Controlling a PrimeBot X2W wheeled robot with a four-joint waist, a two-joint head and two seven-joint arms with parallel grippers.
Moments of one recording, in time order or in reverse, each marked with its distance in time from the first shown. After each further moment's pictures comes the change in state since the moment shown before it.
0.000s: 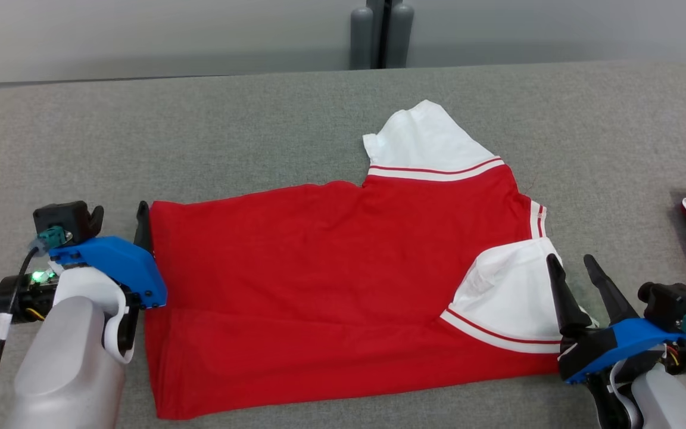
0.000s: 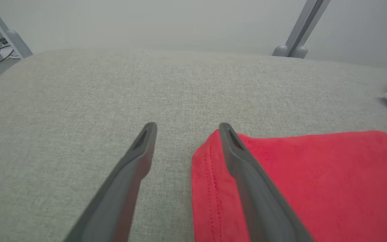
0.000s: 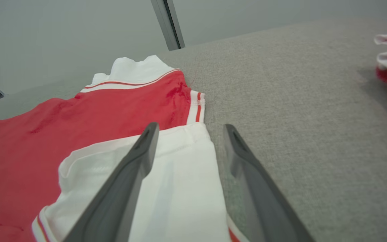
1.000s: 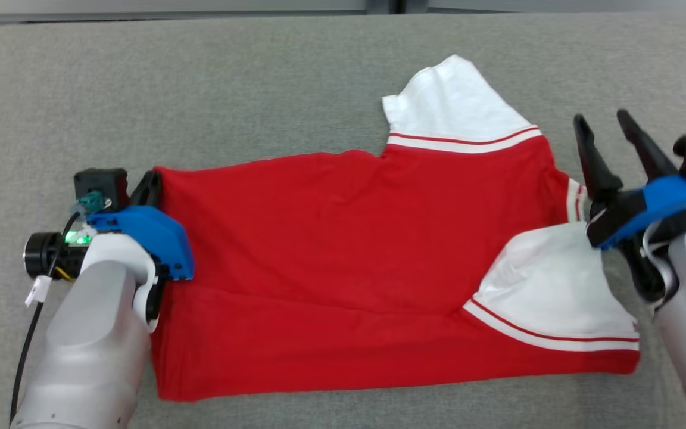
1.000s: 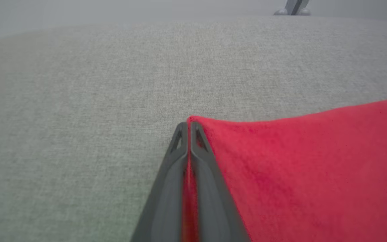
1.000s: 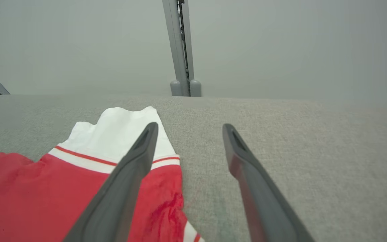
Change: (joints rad) left arm -0.177 -0.043 -0.107 0.239 0.027 -0.037 -0.072; right arm -0.363 -0.117 0.097 0.087 -0.005 0.000 0.026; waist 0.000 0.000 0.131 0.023
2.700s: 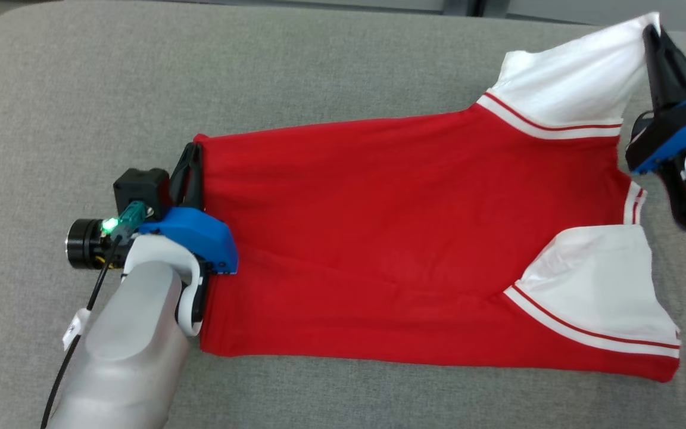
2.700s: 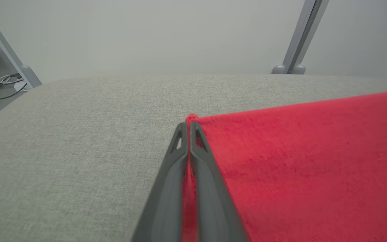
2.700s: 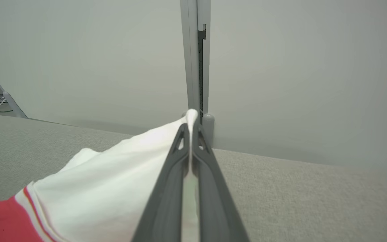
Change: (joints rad) left arm 0.036 -0.046 -0.142 -0.193 -0.088 0.111 -0.153; right arm -0.357 -0.062 0.128 0.320 0.043 0.000 -0.025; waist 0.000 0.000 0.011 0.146
